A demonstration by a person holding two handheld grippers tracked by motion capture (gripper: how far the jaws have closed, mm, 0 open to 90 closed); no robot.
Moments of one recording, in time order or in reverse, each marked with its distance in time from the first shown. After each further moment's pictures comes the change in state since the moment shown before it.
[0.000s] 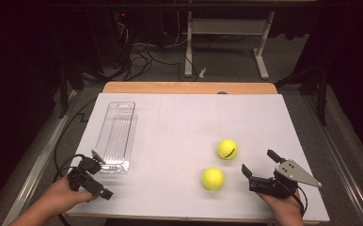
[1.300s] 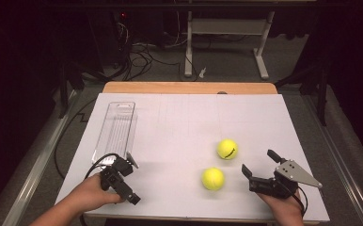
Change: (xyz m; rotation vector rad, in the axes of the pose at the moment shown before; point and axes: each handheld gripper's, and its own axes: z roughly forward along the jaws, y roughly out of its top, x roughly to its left) left arm -0.072 0.050 0.015 0.052 -0.052 0.210; right arm 0.001 0.001 -0.001 -0.007 0.002 -0.006
